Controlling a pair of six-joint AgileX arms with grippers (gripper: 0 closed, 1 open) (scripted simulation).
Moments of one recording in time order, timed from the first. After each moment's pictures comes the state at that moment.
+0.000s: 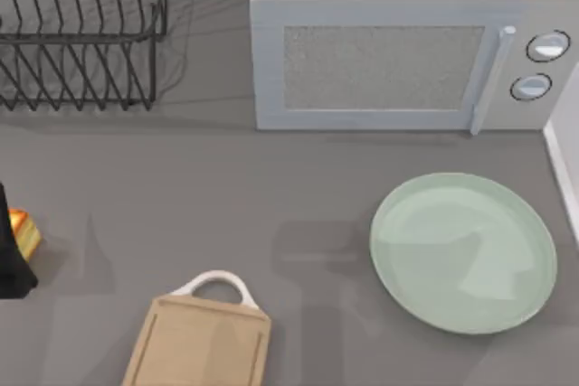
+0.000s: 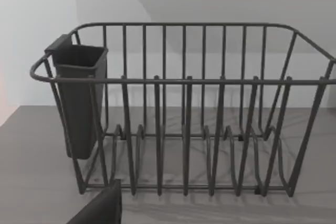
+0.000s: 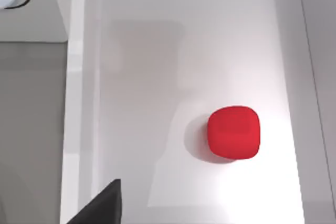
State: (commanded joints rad) left arm 0.00 0.00 0.00 0.00 0.00 0.00; right arm -0.19 1.22 0.99 -0.64 0.00 -0.18
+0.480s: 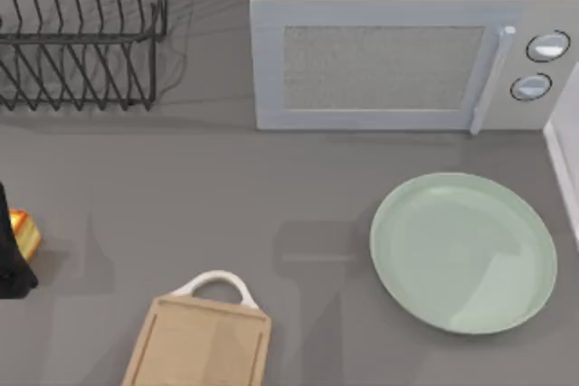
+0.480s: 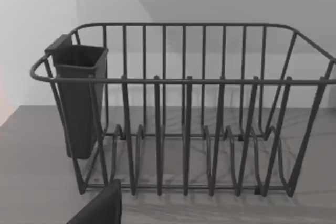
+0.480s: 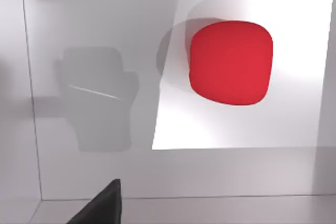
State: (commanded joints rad) left arm 0.00 0.00 0.00 0.00 0.00 0.00; right arm -0.30 1.98 1.56 -1.00 0.00 -0.28
